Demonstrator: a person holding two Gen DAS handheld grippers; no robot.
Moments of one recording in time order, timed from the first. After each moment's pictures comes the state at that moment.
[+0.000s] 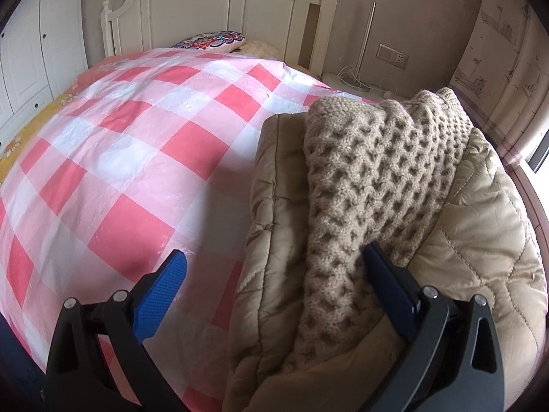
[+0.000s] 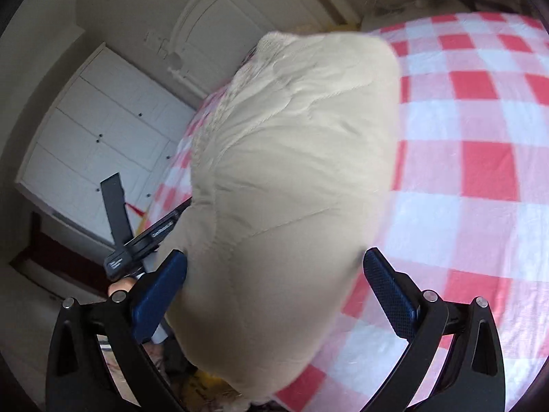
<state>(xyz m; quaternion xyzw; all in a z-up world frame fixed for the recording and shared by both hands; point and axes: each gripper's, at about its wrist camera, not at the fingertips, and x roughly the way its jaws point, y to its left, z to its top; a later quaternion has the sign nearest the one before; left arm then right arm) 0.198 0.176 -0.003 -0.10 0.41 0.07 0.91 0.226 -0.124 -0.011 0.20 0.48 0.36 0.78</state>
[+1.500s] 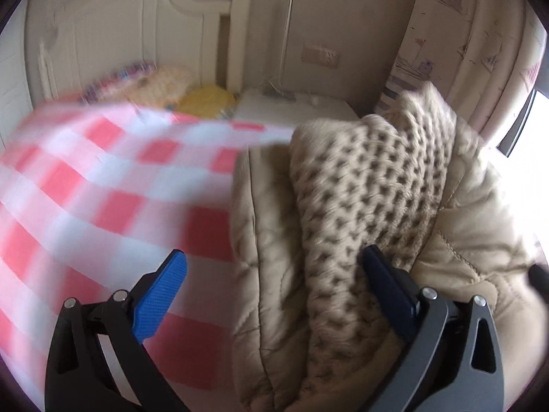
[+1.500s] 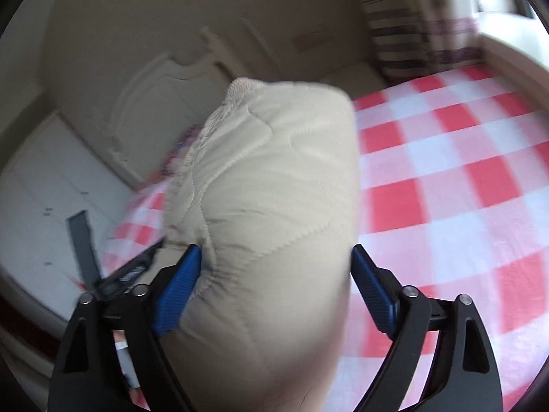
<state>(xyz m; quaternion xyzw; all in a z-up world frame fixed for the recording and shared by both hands) 0.339 0.002 0.004 -0.08 0.38 -0.03 0.92 0.304 -0.299 0.012 0.21 0.37 0.17 0.89</state>
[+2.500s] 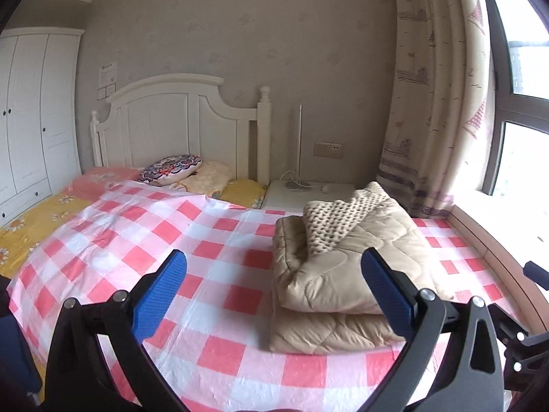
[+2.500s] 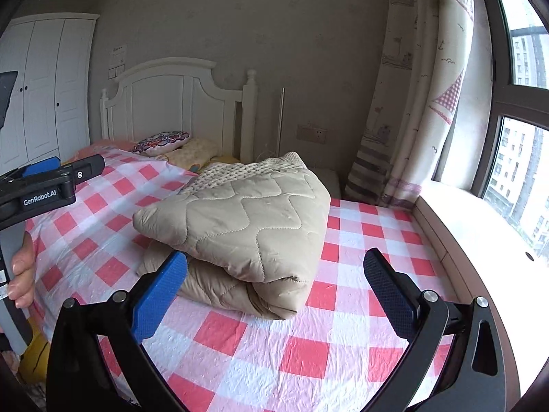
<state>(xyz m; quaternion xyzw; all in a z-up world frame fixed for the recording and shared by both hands) 0.090 -0.016 0.129 -0.02 0.18 0.05 0.98 0.119 -0.241 0.090 -0.07 0.21 0.09 0.97</state>
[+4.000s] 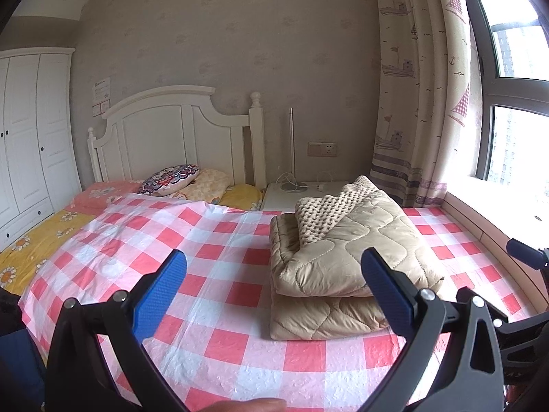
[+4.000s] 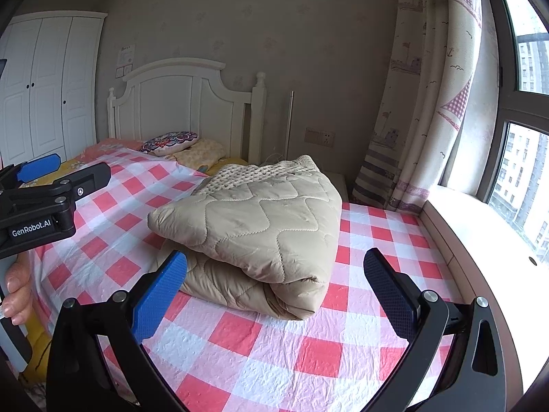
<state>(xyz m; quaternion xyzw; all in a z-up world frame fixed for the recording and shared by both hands) 0.068 -0.032 0.129 0.02 0.18 0.04 0.98 0.103 -0.225 0.091 -0.08 0.21 0.10 0.97</state>
